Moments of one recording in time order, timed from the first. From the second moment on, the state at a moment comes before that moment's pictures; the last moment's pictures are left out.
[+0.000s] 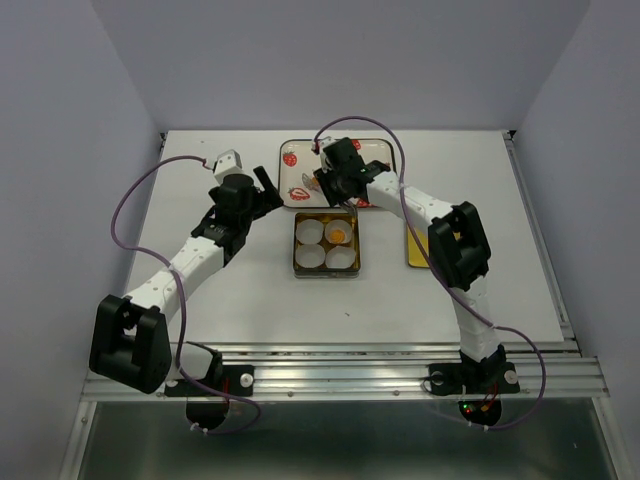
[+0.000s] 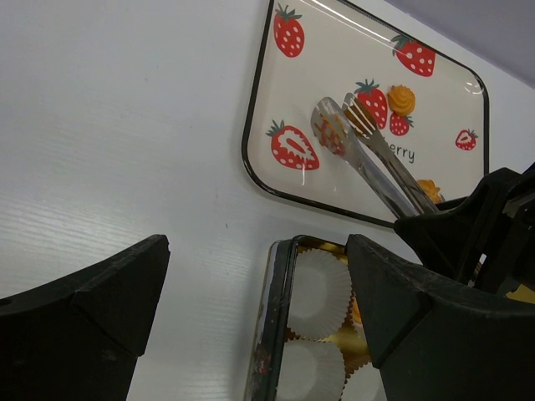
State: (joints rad) left arm -0.37 1.31 0.88 -0.02 -0.30 -0.61; right arm 0.62 2.18 1.88 -0.51 0.13 0.00
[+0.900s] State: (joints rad) left arm -0.37 1.31 0.89 -0.02 -0.28 -0.60; right arm 0.62 1.94 1.72 -0.46 0.13 0.02
